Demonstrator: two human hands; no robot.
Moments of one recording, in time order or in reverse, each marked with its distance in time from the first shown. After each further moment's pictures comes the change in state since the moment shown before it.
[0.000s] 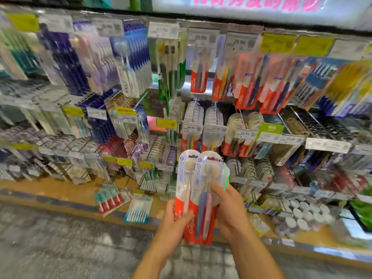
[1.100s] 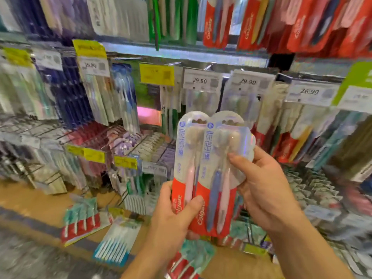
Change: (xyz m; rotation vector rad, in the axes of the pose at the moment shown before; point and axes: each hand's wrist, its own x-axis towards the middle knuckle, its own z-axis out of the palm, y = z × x) left_hand 0.205 -0.100 0.018 -0.044 0.143 0.391; right_hand 0.235 0.080 -0.047 -0.030 -0.417 -0.504
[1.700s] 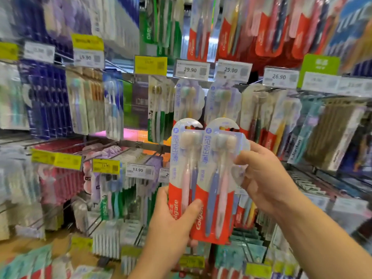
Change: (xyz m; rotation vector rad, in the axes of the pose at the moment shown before) left_hand 0.011 -0.095 -0.009 -0.028 -0.092 0.248; right_hand -0.023 0.053 -0.032 -0.192 -0.014 -0.139
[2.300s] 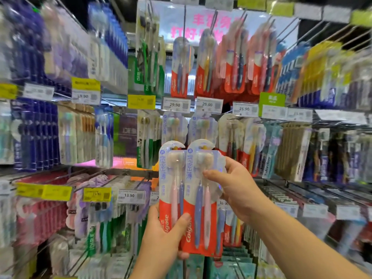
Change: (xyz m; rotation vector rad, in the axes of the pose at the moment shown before) left_hand -0.001 0.014 -0.012 0.007 -0.080 0.012; right_hand -0.017 -0.012 0.020 -0.205 0.086 -0.094
